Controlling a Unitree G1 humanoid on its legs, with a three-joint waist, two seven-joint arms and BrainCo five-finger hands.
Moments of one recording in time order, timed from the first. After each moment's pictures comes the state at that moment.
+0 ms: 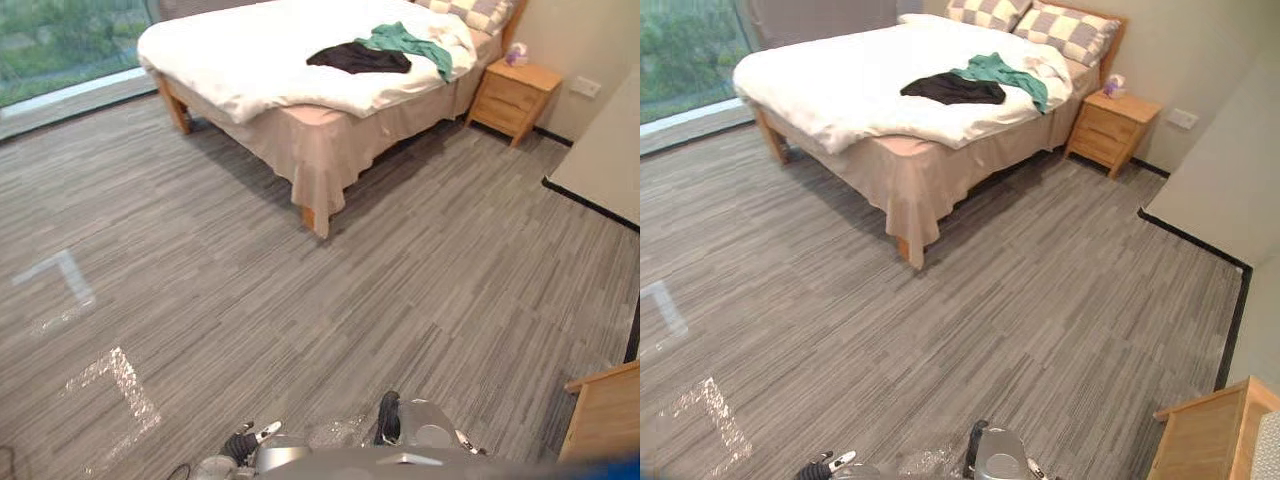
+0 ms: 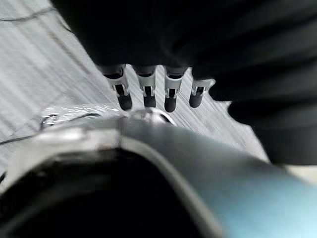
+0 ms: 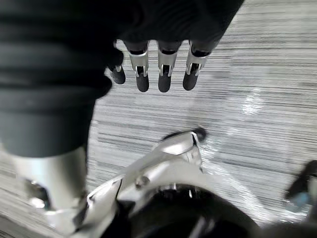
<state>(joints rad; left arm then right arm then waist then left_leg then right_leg) 0.16 0.18 -0.03 1.03 -0.05 -0.02 -0.08 0.23 -0.02 -0.32 0.93 0.31 0.03 0.05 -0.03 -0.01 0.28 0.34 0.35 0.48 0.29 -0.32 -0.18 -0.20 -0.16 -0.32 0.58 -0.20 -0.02</state>
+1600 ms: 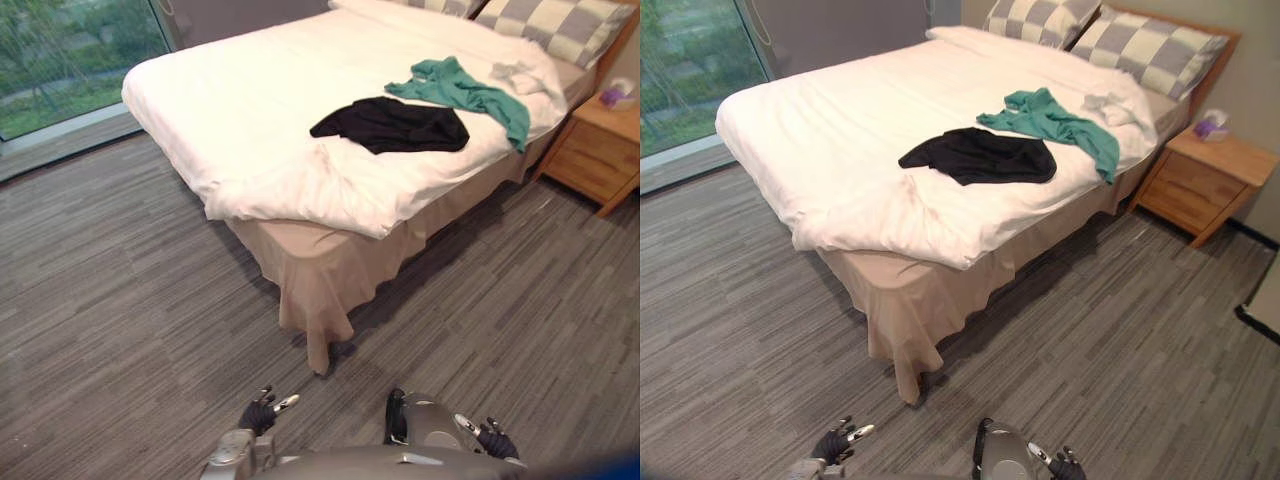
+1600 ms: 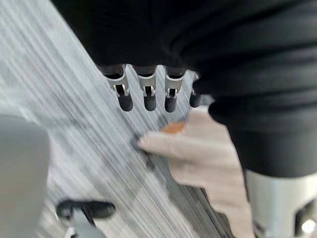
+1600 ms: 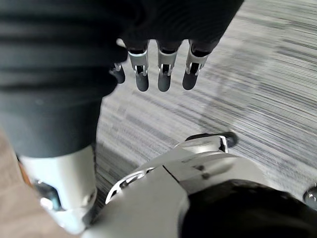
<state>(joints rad) 0.11 0.07 -0.03 0.97 -0.23 -0.14 -0.08 0.18 -0.09 -0.22 0.95 0.16 -0.07 0.03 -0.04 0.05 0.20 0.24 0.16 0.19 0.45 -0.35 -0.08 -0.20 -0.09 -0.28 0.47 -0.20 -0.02</state>
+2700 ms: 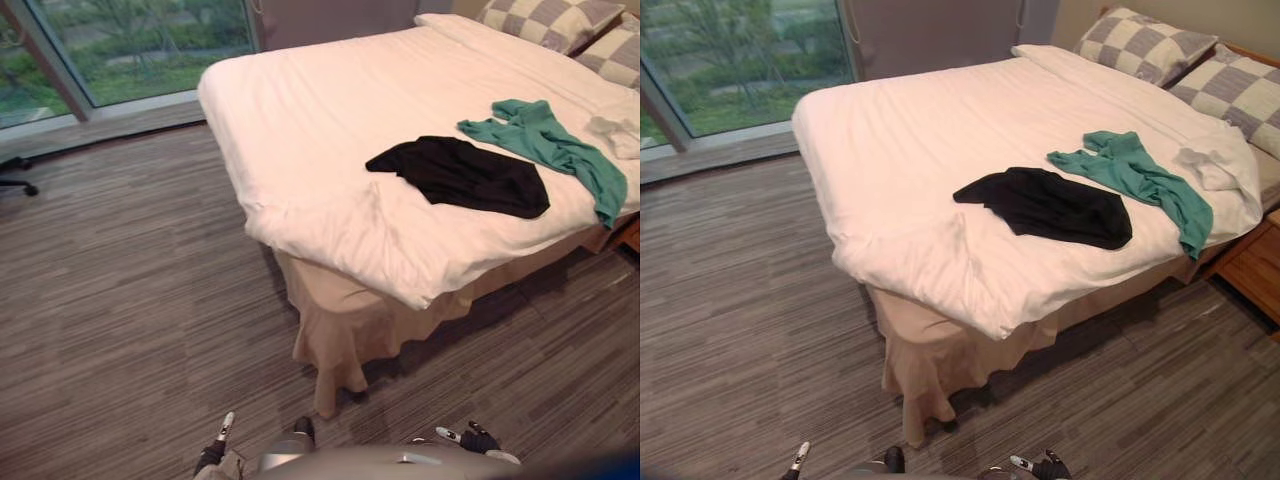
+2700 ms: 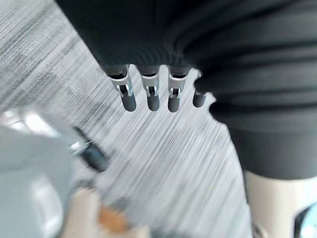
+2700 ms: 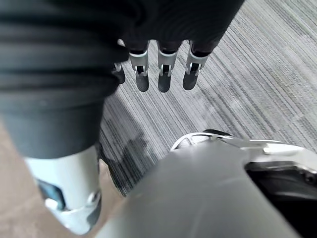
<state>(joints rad) 0.17 0.11 0.28 1.04 -0.87 -0.18 0.17 0.10 -0.12 -0.16 1.10 0.04 0.03 0.02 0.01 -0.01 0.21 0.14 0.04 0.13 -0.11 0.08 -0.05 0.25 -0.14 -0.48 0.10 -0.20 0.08</state>
